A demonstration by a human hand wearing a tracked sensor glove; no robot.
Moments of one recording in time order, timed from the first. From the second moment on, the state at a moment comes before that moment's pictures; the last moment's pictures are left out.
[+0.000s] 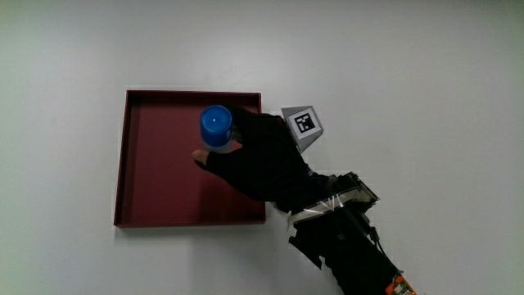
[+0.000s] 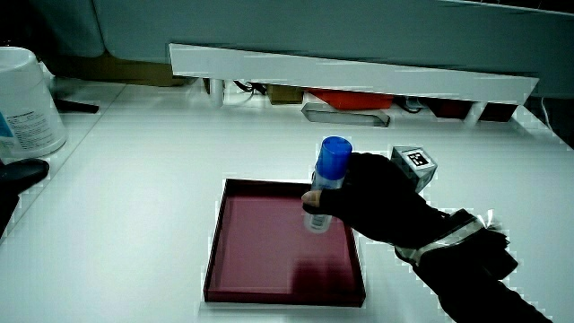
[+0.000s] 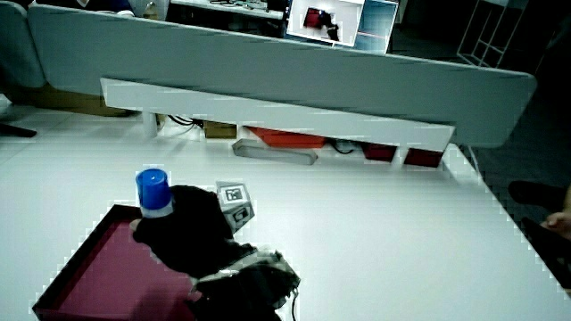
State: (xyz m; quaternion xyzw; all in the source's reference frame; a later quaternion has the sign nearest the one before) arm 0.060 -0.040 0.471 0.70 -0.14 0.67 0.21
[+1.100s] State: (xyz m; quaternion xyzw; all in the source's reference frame) arm 0.039 -0.018 0.528 0.68 -0.11 0.67 0.28
